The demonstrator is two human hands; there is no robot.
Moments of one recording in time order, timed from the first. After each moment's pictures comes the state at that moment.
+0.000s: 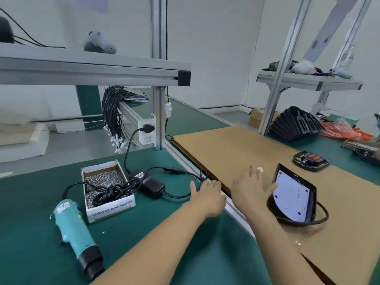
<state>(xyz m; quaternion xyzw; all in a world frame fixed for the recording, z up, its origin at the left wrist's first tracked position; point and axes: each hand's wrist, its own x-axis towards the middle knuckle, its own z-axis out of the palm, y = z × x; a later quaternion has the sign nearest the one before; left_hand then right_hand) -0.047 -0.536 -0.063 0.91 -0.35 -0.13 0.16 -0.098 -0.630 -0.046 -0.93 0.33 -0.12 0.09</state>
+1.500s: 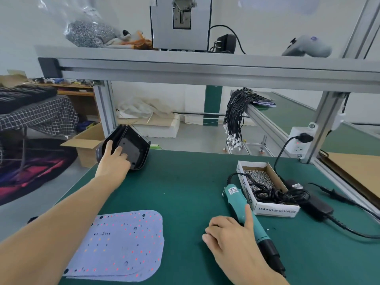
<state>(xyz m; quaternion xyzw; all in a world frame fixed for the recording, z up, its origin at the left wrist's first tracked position) -0.015 0.041 -0.060 0.93 0.09 0.05 -0.36 -0.105 -0.291 -0.095 -0.94 -0.28 -0.18 0.09</state>
